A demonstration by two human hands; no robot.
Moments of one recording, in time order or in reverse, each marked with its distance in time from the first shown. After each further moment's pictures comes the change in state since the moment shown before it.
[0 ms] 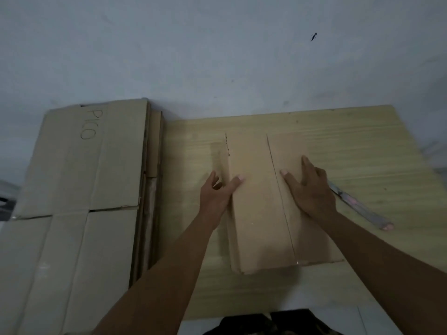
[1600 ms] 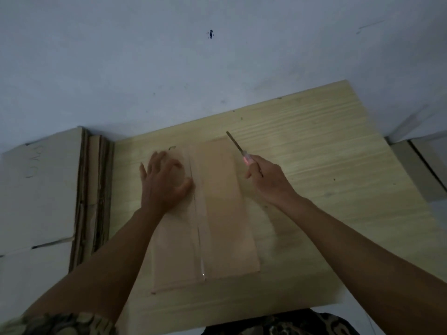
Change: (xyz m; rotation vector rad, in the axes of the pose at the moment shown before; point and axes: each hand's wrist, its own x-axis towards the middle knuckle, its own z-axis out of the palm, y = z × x) left_hand 0.026 0.044 0.075 1.186 0.158 0.721; right_hand 0.063 0.063 -0.076 0.362 -0.189 -0.279
